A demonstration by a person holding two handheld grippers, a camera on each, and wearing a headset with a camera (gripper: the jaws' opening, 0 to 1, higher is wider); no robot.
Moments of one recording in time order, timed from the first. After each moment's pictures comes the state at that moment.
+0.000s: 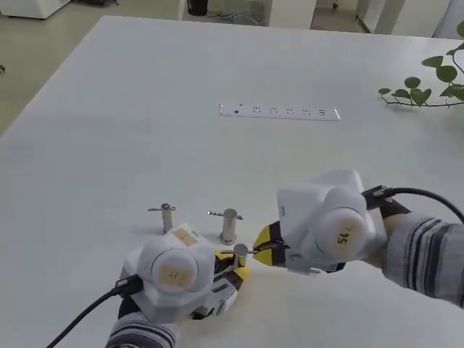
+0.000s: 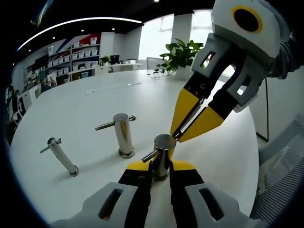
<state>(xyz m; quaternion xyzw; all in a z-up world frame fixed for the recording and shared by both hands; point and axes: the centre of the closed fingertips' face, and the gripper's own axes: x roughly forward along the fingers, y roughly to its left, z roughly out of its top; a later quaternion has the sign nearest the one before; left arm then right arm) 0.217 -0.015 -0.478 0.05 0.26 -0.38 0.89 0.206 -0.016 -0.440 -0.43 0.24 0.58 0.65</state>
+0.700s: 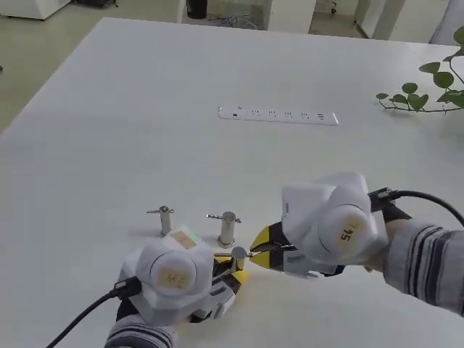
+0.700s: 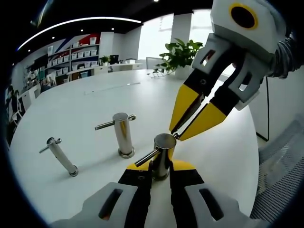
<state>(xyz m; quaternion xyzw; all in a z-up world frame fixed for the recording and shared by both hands) 0.218 -0.016 -0.479 0.05 0.26 -0.38 0.88 0.208 -0.018 -0.437 -0.40 0.25 0.57 0.67</state>
